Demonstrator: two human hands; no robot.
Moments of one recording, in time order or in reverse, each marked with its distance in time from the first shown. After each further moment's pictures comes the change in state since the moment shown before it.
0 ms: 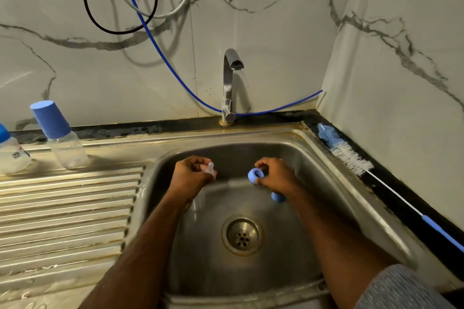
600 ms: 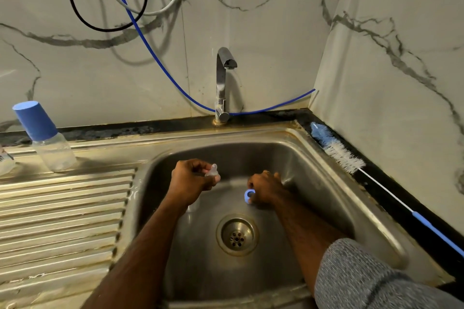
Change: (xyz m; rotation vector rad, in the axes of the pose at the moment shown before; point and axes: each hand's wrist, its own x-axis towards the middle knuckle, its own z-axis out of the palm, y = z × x) left_hand 0.000 -0.004 0.008 0.225 -0.049 0.094; right_hand 0.006 0.012 0.037 -0.508 -0.216 -0.052
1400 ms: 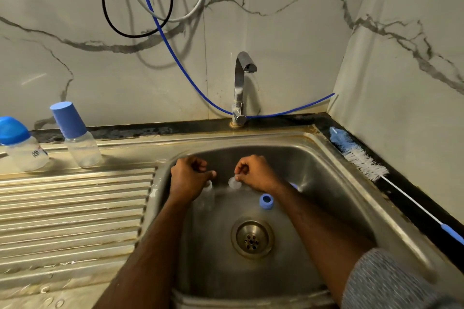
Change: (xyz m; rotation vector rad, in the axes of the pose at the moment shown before) left_hand 0.011 -0.007 -0.028 0.182 0.228 -0.039; right_hand 0.009 -0.059 -0.045 0.615 0.158 -0.222
